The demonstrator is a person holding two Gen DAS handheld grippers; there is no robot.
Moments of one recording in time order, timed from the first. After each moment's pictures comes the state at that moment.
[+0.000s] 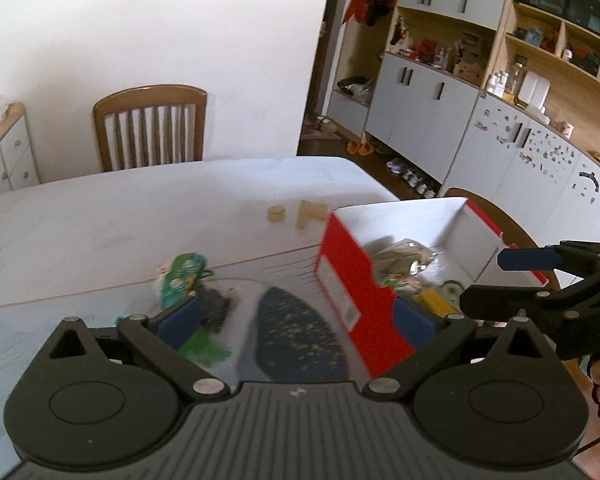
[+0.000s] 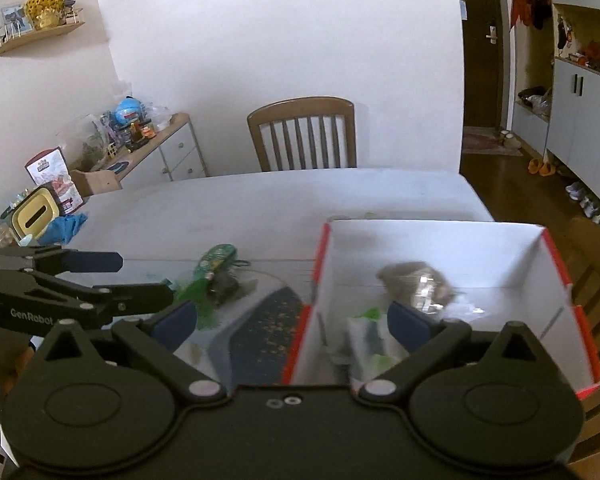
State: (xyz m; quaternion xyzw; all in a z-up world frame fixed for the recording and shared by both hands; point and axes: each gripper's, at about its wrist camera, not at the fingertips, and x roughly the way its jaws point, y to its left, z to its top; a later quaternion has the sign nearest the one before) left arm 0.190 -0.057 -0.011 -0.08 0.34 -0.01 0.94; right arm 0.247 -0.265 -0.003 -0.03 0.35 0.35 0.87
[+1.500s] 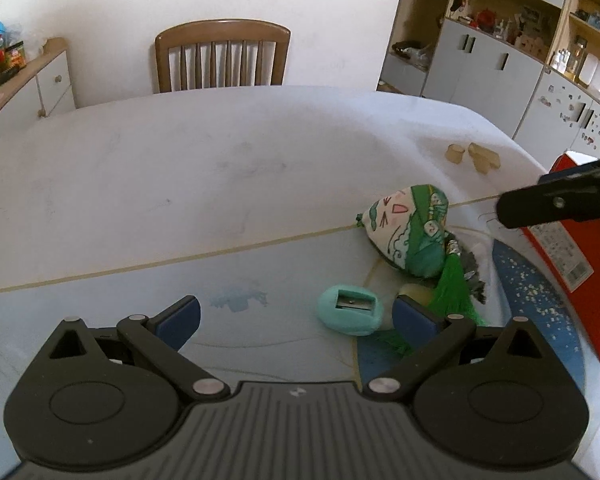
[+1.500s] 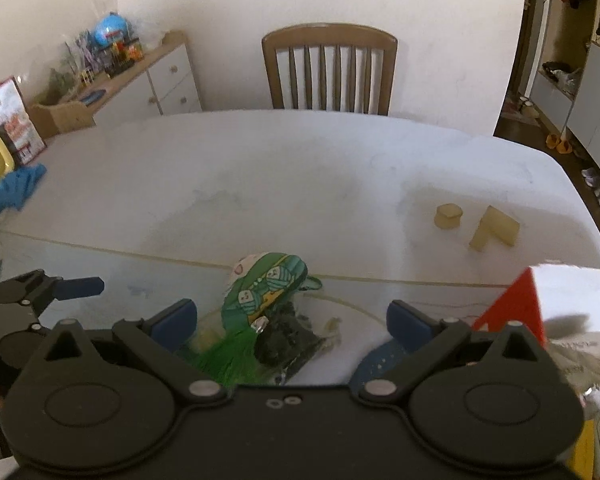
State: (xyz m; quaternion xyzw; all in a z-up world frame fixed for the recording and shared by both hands) left arm 0.243 0.131 -0.148 -0.08 0.40 0.03 0.91; right arm 0.322 -0.048 -0.081 -0.11 0.43 0.32 0.84
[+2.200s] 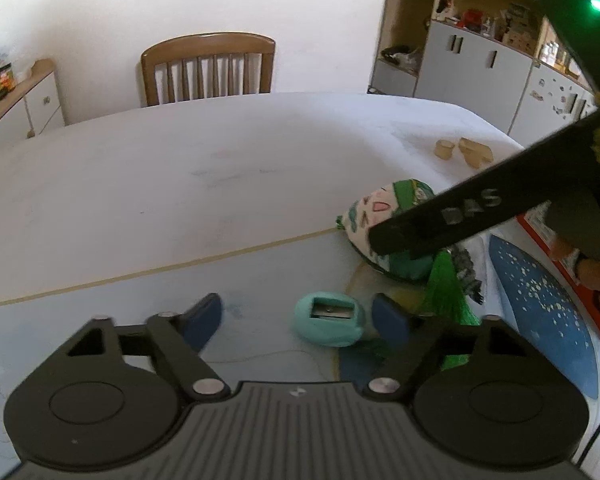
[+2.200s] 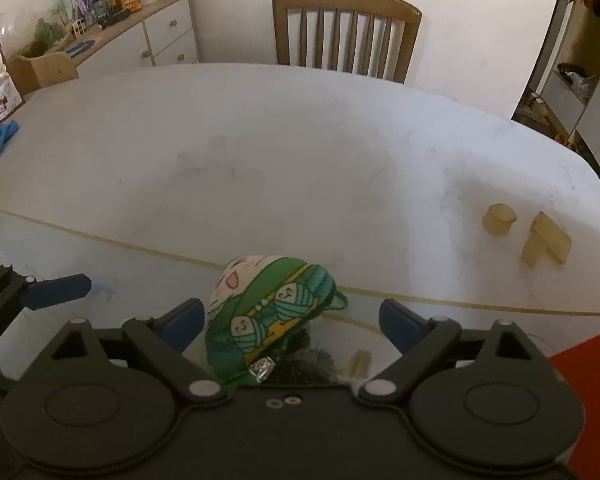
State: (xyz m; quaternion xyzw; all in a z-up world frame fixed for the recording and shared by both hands) left arm 0.246 0.109 -0.158 -0.05 0.38 0.02 0.92; right arm 0.347 0.007 -0.131 -0.17 0.46 0.31 0.82
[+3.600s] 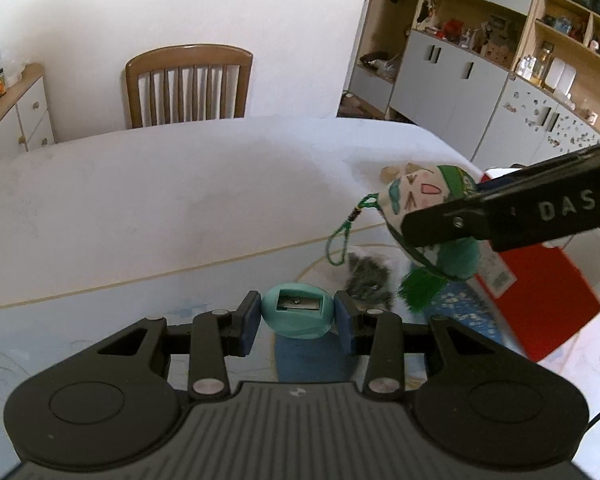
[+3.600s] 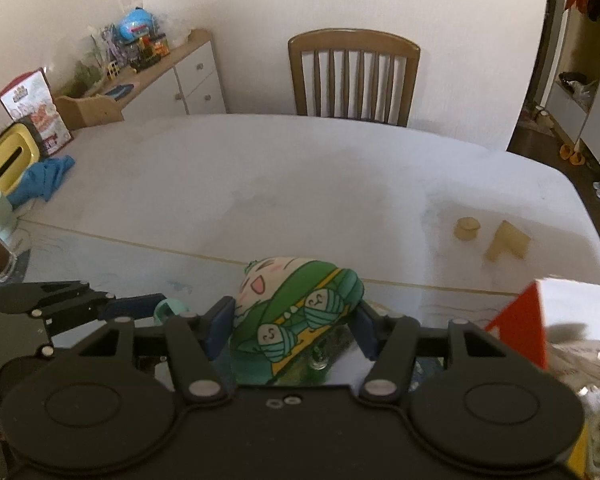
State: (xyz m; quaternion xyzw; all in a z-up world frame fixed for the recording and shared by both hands) left arm 0.211 0.093 -0.087 -0.08 0.37 -0.01 0.92; right arm 0.287 -0.049 -0.040 -0.12 0.42 0.34 0.83
